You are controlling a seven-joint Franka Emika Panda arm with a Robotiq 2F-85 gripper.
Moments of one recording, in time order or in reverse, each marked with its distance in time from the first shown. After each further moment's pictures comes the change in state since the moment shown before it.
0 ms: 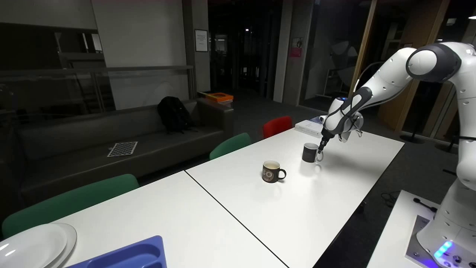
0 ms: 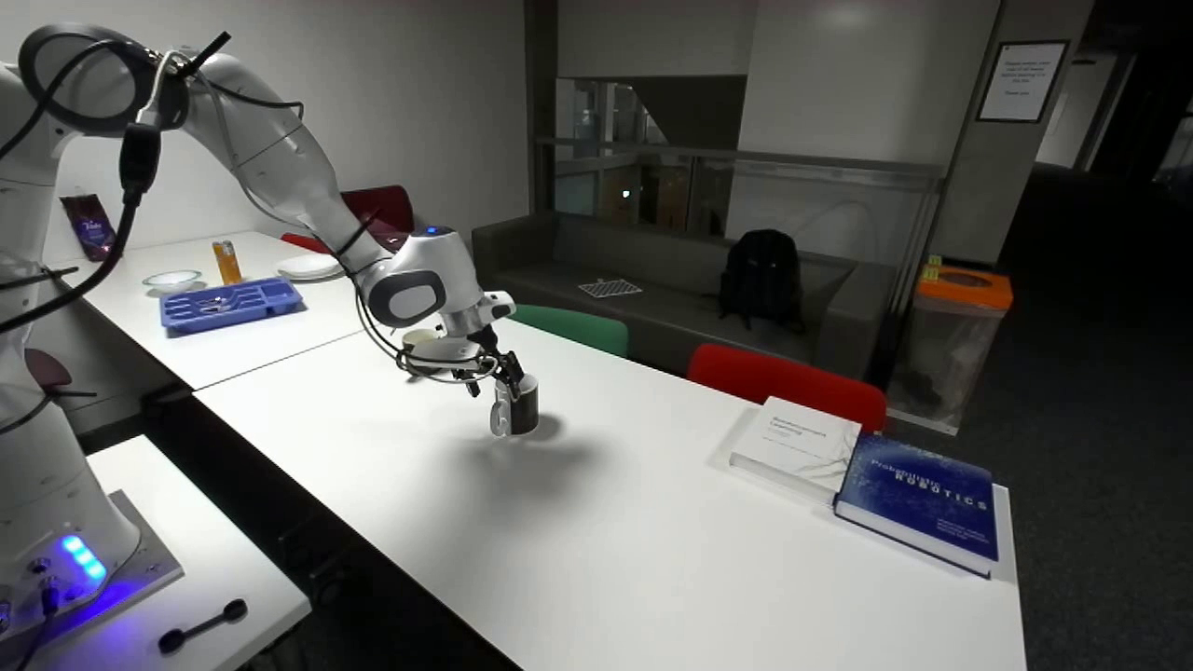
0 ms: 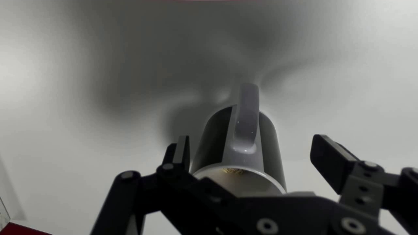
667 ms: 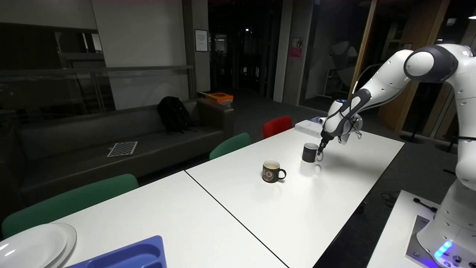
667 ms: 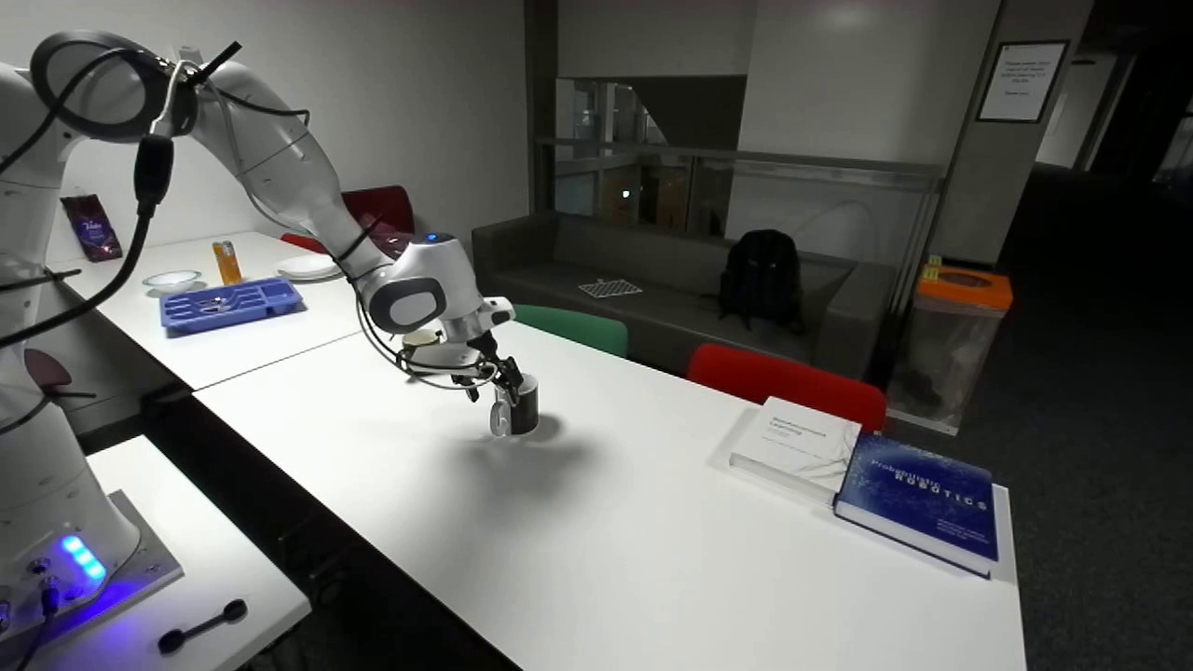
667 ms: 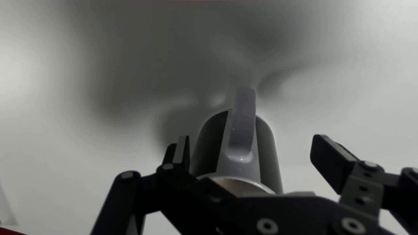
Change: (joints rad) arm -0.020 0.024 0.023 0.002 -0.003 0.019 0.001
